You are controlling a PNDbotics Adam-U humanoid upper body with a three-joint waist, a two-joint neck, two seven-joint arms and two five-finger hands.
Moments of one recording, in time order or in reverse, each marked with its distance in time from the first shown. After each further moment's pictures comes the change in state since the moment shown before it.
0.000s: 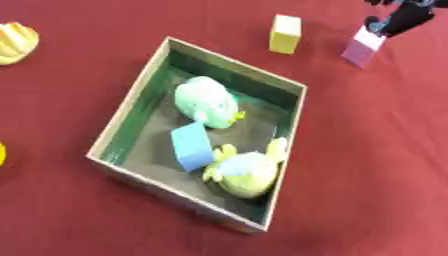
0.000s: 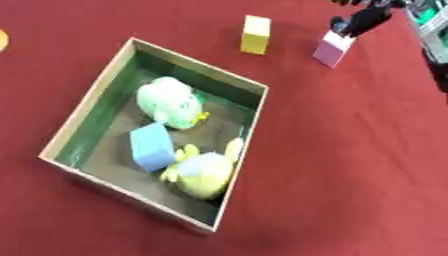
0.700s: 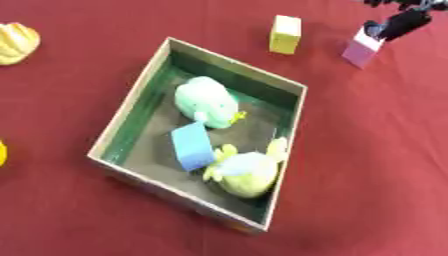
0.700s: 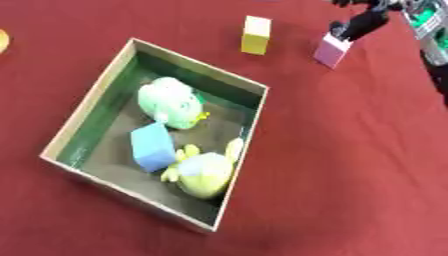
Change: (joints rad) left arm 0.000 0.000 0.000 0.000 0.000 0.001 -0.002; right arm -0.001 0.011 0.006 0.009 0.065 -0.042 0.044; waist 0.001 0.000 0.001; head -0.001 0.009
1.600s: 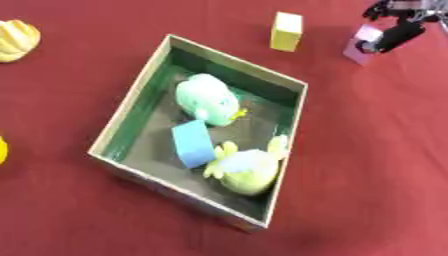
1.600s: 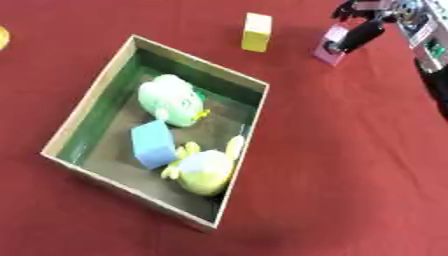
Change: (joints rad) left arm 0.001 0.000 0.000 0.000 0.000 0.001 -0.002; right arm 0.017 0.014 0.004 0.047 0.053 -0.013 0.014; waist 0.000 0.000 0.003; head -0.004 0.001
